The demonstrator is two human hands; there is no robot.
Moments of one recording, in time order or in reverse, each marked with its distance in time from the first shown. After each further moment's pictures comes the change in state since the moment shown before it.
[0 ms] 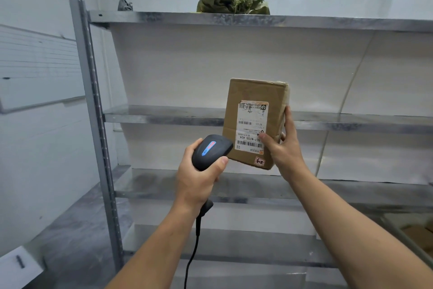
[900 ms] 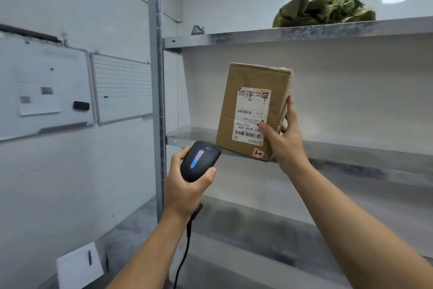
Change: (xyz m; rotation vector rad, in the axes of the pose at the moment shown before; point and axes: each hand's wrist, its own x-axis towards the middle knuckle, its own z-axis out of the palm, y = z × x) left_hand 0.143 -0.018 -0.121 0.261 0.382 0.193; right_hand 0.149 0.042 0.195 0.249 -0.258 -0.022
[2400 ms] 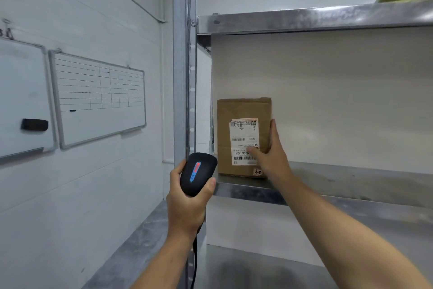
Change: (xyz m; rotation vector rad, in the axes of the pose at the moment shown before) left_hand 0.296 -0.176 -0.074 -0.130 -0.060 0.021; right_hand 0.190 0.227 0.212 -0.491 0.062 0.086
